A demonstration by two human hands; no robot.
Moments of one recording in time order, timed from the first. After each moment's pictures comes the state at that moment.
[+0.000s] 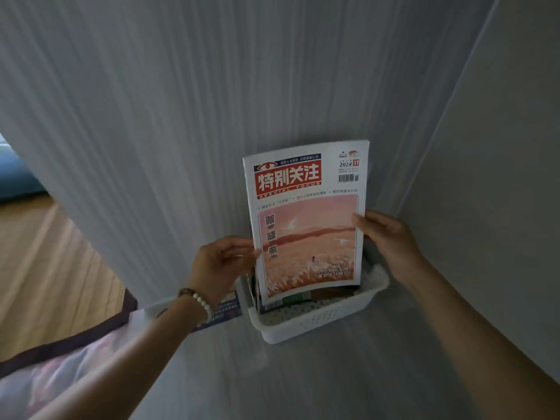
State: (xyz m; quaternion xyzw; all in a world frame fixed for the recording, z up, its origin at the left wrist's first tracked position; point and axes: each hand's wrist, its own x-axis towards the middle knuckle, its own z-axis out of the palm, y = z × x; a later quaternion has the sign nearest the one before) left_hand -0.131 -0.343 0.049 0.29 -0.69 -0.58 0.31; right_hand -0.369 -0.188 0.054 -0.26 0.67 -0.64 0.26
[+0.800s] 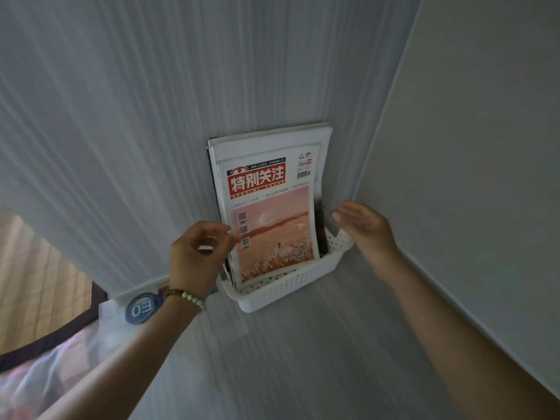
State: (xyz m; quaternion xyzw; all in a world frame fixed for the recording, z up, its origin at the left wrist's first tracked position) left_hand -0.129 -0.314 0.038 0.34 -0.73 -0.45 0.38; right_hand -0.343 -0.148 0.026 -0.23 0.74 -0.61 0.16
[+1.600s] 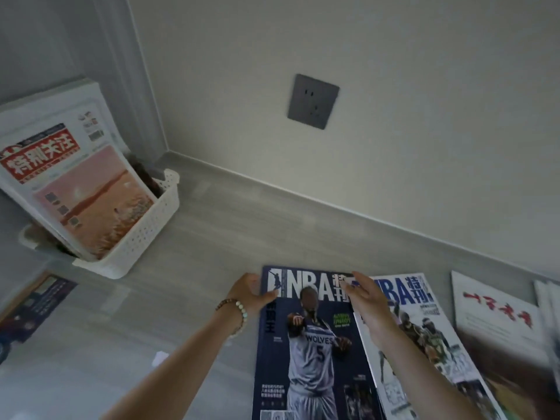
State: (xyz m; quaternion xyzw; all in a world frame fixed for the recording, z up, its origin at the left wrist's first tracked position) left_hand -0.102 -0.077 -0.055 0.10 -0.83 -0.47 -0.27; right_hand -0.056 0.167 -0.032 0.29 0.74 -0.60 0.05
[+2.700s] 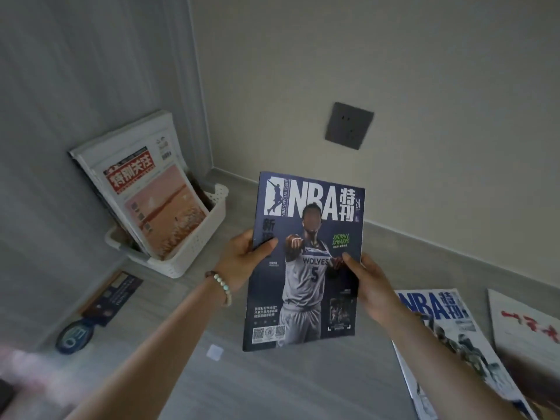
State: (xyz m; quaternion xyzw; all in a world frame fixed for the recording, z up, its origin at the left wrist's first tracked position) left_hand -0.098 -0.159 0.073 -0.05 -0.74 -0.67 -0.05; right_hand -0.087 0.087 0.021 0.17 0.64 -0.74 0.07
